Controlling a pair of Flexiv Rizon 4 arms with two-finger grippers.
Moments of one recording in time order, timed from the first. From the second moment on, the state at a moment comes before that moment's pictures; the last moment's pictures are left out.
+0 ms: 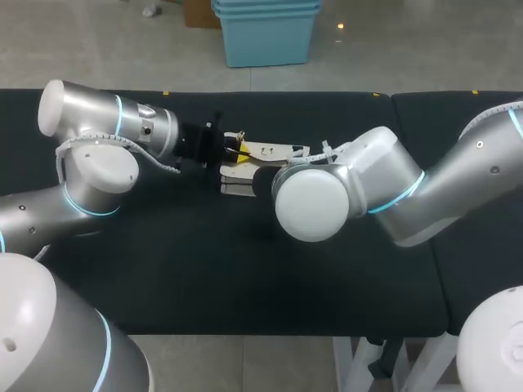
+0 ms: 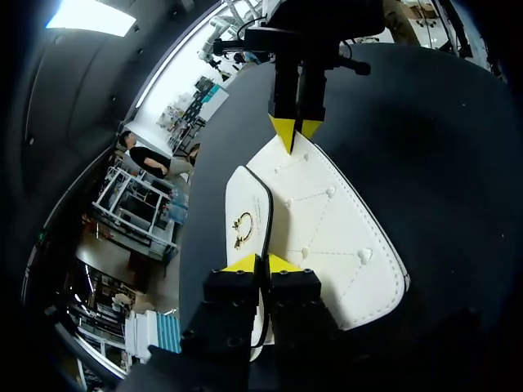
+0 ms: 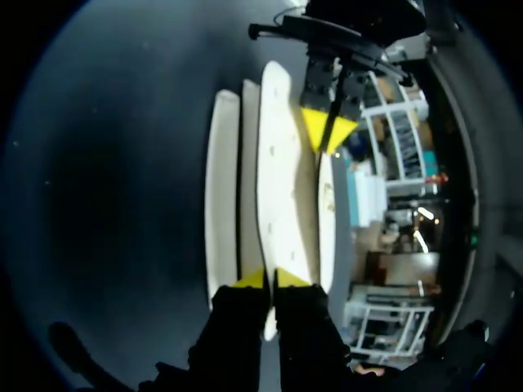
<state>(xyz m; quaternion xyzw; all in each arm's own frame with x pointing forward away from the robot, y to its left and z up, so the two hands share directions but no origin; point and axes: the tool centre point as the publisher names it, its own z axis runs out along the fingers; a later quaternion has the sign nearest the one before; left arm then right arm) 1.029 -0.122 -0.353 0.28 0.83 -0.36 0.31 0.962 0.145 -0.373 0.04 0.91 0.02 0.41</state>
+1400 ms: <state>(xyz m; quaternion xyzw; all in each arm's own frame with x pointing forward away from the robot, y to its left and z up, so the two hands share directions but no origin) 1.022 -0.131 -0.344 0.28 0.83 -0.37 0.30 0.962 0.145 -0.372 0.04 0.91 0.02 0.42</state>
